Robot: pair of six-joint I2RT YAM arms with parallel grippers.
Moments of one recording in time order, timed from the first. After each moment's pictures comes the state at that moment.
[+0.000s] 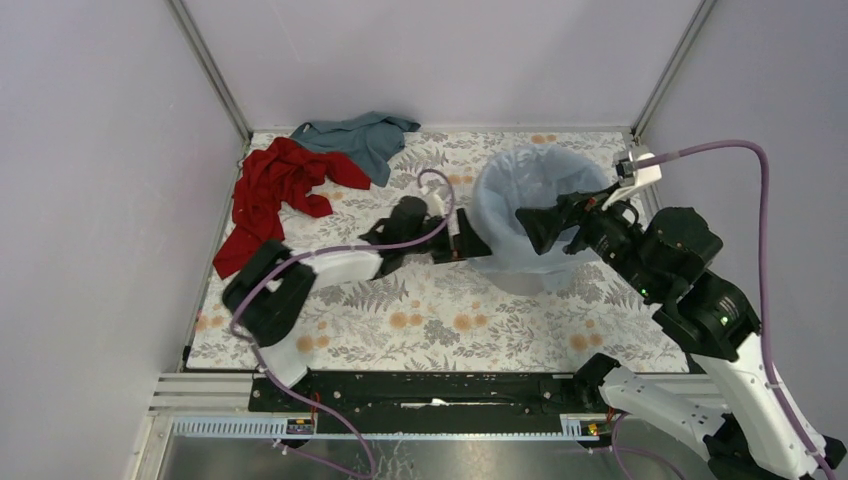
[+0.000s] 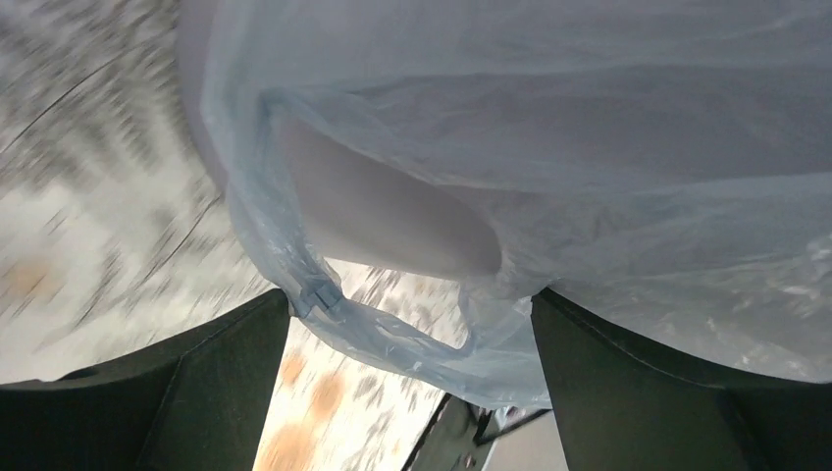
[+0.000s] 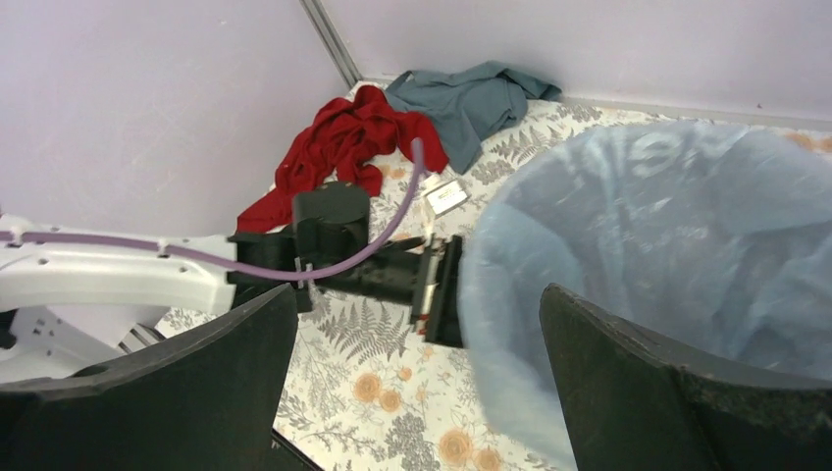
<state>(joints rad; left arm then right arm) -0.70 1.65 0.88 0.31 0.46 -0.89 0.70 0.79 1.33 -0.62 0.11 0.34</state>
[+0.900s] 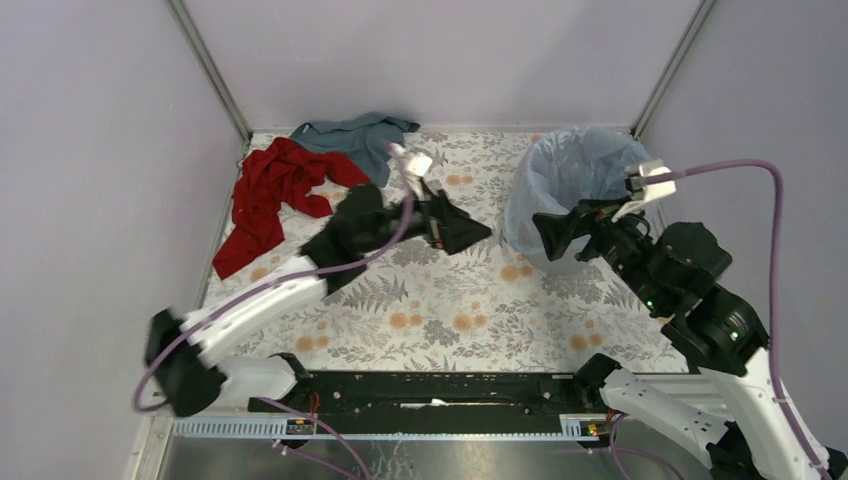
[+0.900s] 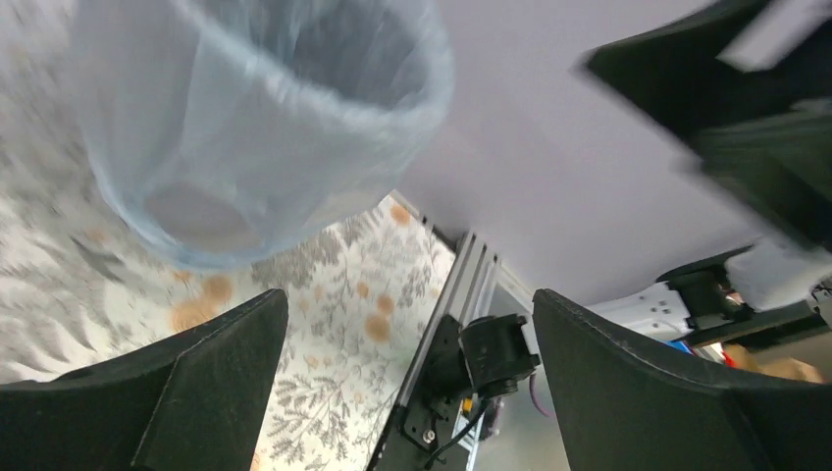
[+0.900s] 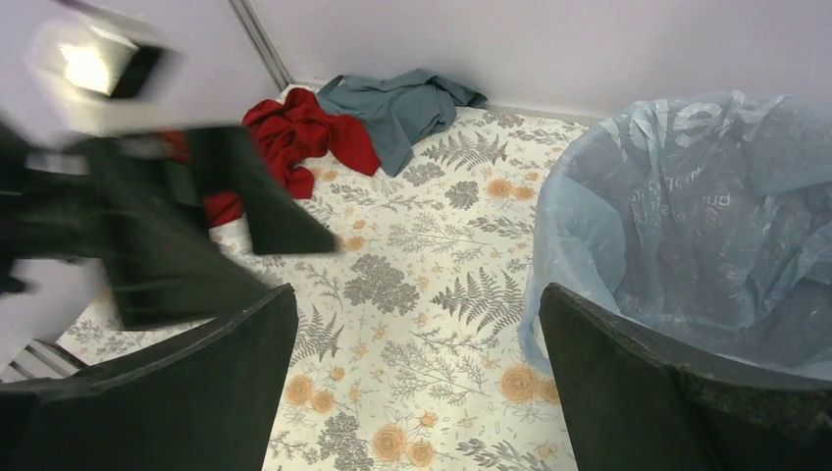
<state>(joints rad) -0.83 1.34 1.05 0.22 0.40 -0.70 0.70 0.70 1.29 -0.68 0.22 0.24</state>
